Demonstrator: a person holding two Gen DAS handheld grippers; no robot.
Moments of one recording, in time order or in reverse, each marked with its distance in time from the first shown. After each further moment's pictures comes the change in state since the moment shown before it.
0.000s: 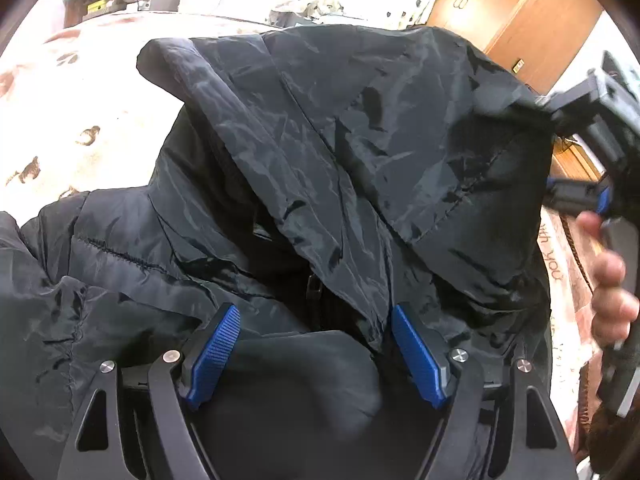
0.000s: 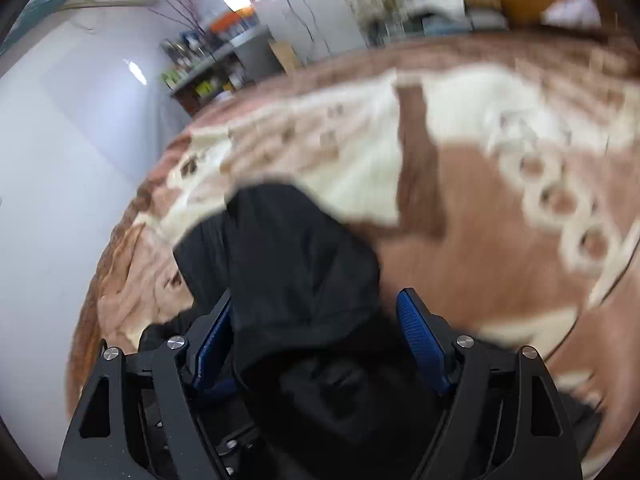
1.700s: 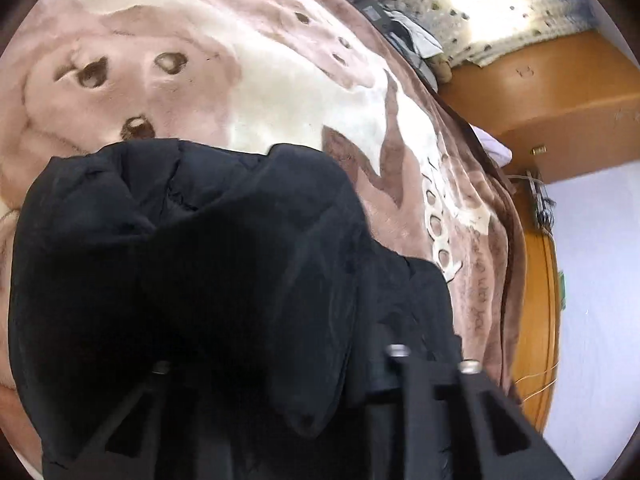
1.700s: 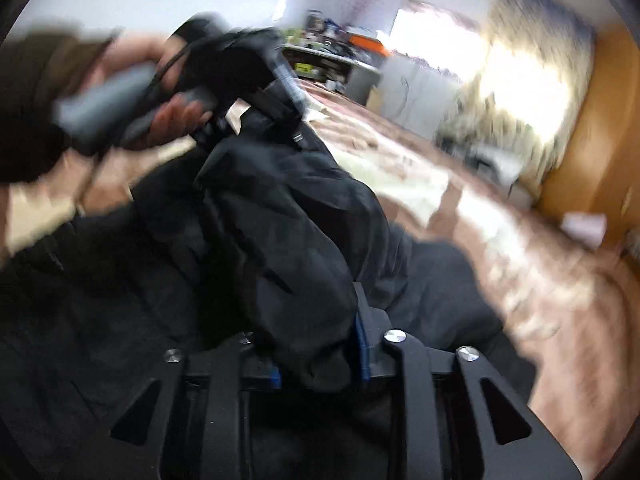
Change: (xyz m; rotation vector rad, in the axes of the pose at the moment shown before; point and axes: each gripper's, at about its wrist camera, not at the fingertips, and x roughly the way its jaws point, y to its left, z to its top) left arm -0.053 0.106 0.028 -0.394 0.157 -0.214; right arm -0.064 0.113 -0.244 -0.708 -0.220 -0.237
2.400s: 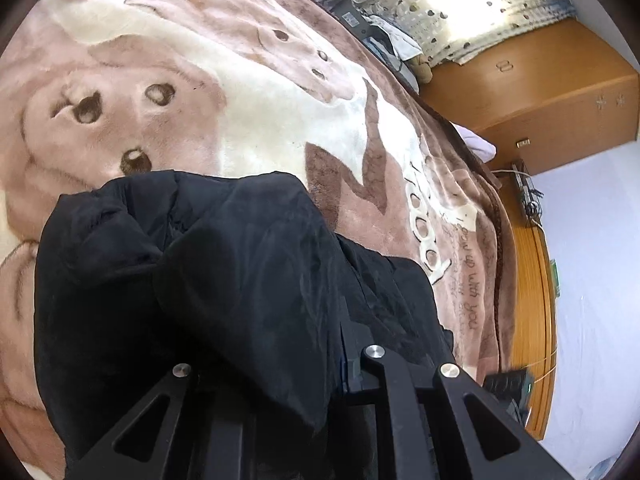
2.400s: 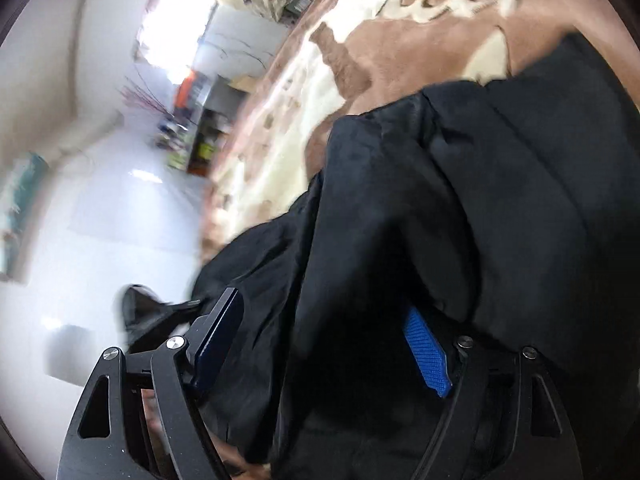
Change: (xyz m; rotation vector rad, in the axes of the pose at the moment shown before) left arm -0.026 -0.006 0.009 0.055 -0.021 -0.022; right arm 0.086 -0.178 -0.028 1.268 0.203 0.408
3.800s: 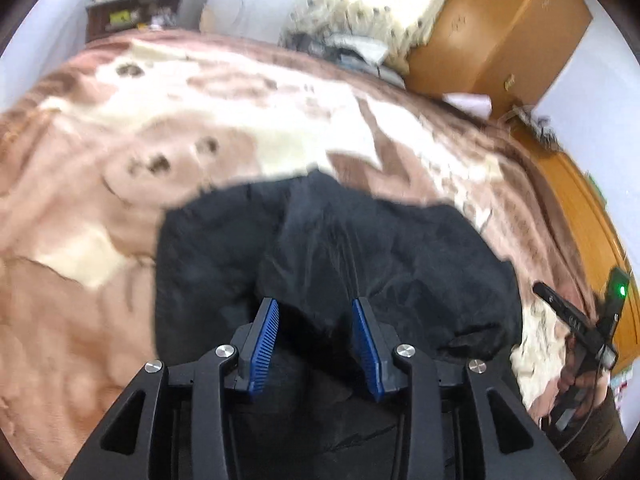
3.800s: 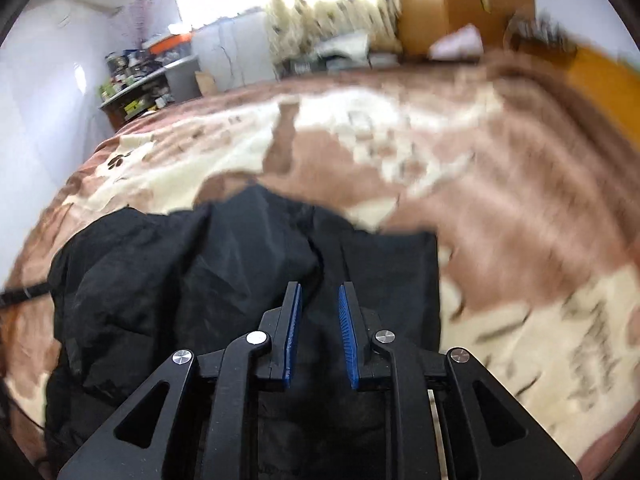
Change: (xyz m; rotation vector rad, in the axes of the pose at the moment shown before) left arm -0.078 -0.016 -0.089 0.355 -0.209 0.270; right arm -0.085 0.028 -0.059 -0.614 -0.345 -0.574
